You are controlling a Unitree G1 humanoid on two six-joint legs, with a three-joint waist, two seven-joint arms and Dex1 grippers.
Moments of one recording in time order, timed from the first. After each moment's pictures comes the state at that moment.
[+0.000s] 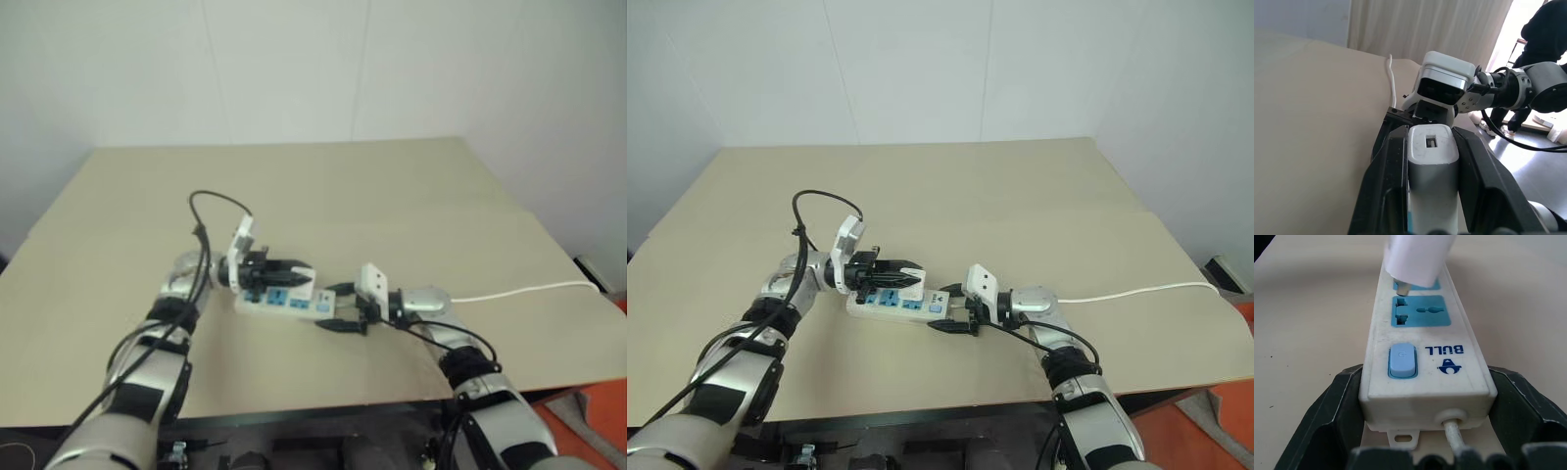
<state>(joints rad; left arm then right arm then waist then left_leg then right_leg) -0.94 0.42 -0.19 0.97 -0.51 0.05 -1.61 -0.64 -0.29 0.19 0.64 0.10 -0.18 1.21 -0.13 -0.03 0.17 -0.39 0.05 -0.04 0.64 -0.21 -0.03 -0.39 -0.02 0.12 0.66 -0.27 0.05</state>
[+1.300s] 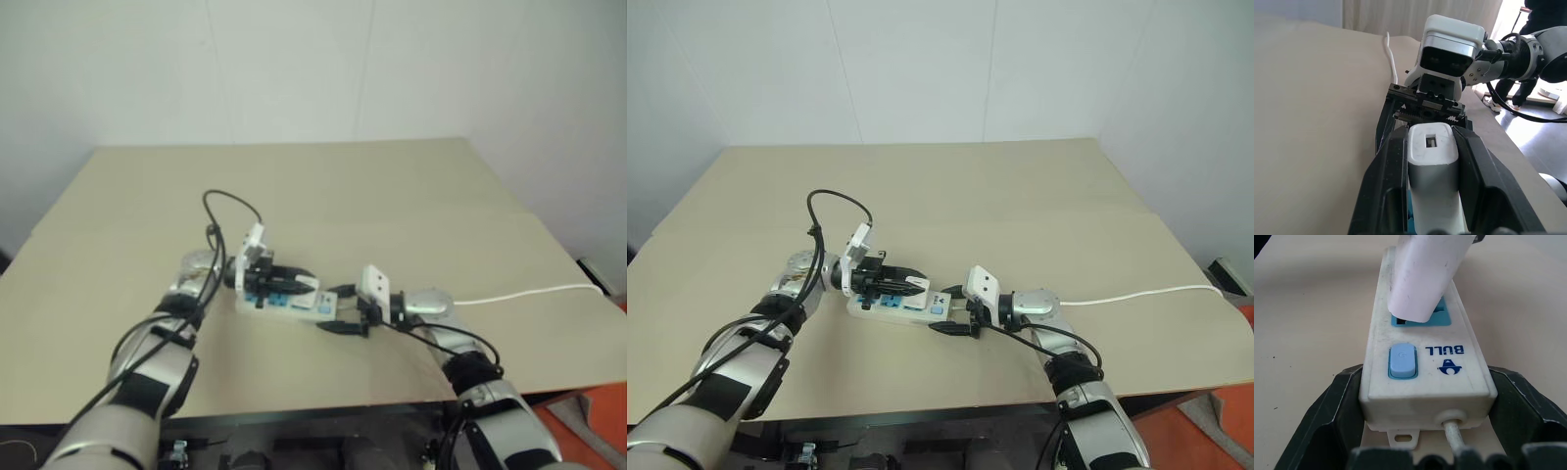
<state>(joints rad) -0.96 0.43 -0.36 1.07 -0.57 -0.14 -1.61 -0.60 -0.31 0.19 0.54 0.09 -0.12 1.19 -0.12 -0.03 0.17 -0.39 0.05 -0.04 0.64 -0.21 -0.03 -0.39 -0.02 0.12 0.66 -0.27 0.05</state>
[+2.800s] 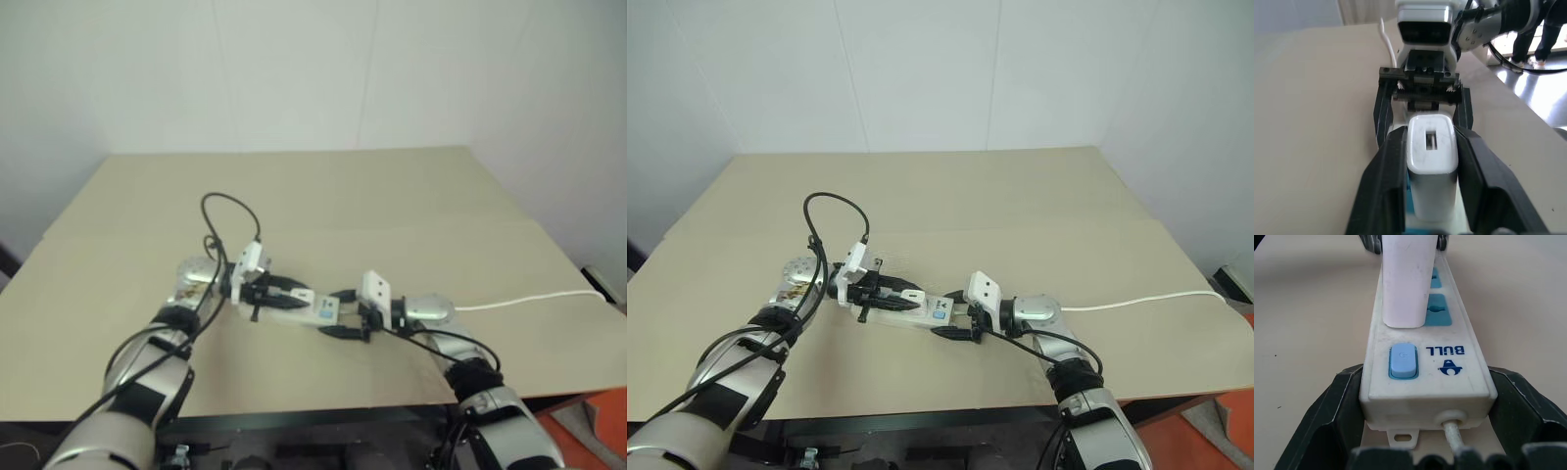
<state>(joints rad) -0.90 0.46 -0.39 1.18 -0.45 -0.40 -1.61 -0.56 -0.31 0.22 0.51 0.08 -0.12 1.18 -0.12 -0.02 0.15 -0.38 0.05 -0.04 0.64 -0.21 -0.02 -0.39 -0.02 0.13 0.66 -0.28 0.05</state>
